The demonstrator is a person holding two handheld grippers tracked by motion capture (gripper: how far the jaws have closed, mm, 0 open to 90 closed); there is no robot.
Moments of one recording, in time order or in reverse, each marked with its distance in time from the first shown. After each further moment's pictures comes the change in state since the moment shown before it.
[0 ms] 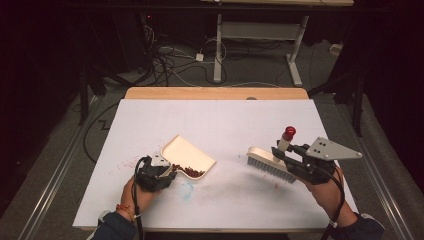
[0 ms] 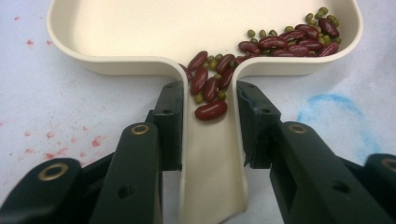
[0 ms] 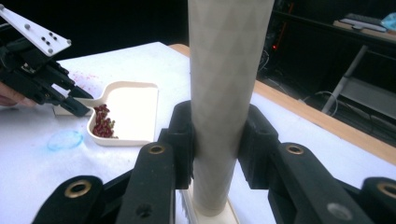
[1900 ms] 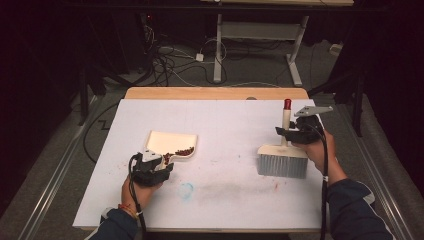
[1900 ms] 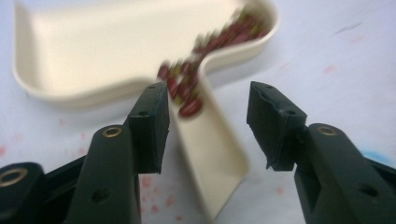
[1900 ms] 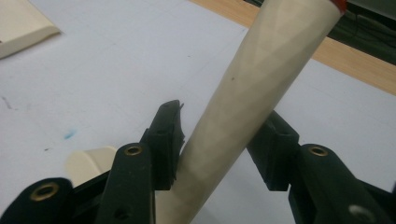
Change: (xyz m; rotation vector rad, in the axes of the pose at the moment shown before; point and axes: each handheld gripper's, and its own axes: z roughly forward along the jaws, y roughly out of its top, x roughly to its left) left arm 0.009 -0.003 -0.009 -0.194 0.075 -0.115; right arm -0.114 -0.025 0.089 0.357 -0.093 0.120
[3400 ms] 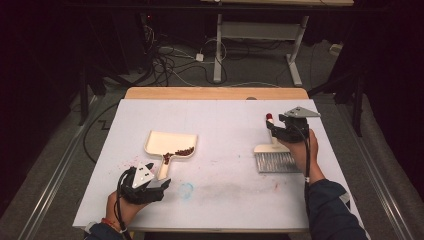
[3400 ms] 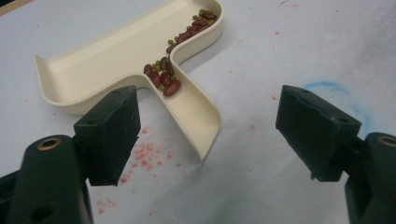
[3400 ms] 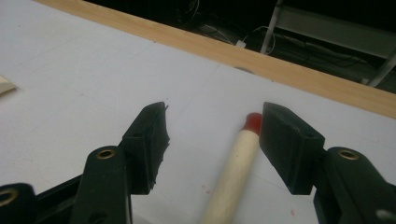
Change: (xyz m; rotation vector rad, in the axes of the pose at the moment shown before) left arm -0.008 -0.030 -0.031 -0.037 0.005 0.239; right arm 0.019 -0.001 0.031 -0.168 -0.153 0.097
